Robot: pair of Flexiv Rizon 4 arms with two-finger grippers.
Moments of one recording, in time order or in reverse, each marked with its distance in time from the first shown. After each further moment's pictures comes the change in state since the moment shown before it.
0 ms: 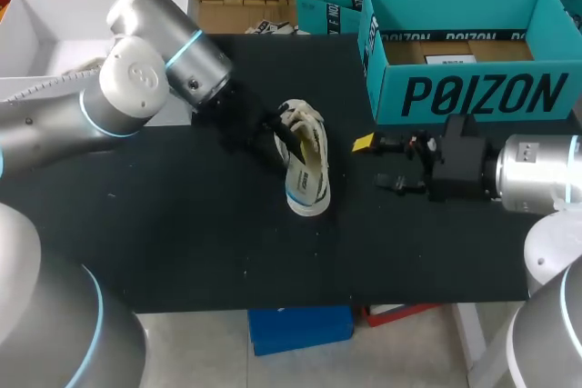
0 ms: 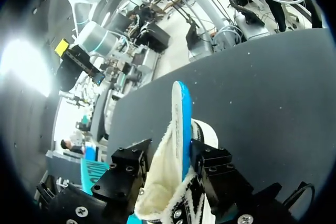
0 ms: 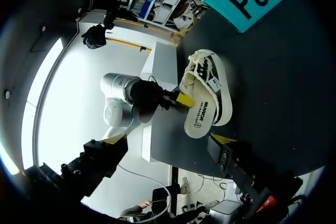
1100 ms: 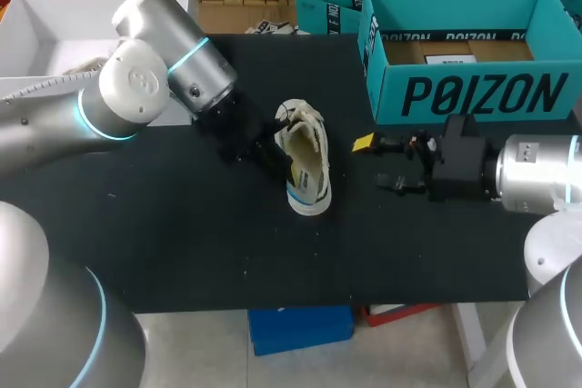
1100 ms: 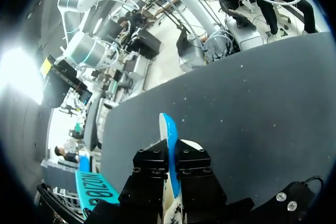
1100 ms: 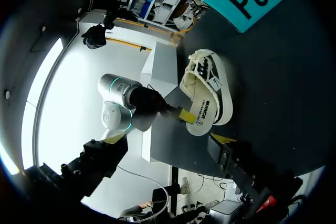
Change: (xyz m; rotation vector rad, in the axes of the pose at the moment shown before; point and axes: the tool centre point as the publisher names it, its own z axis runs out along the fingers) left arm 0.013 -0.024 0.011 0.028 0.077 0.032; right arm 0.000 0.000 0.000 0.000 0.000 0.000
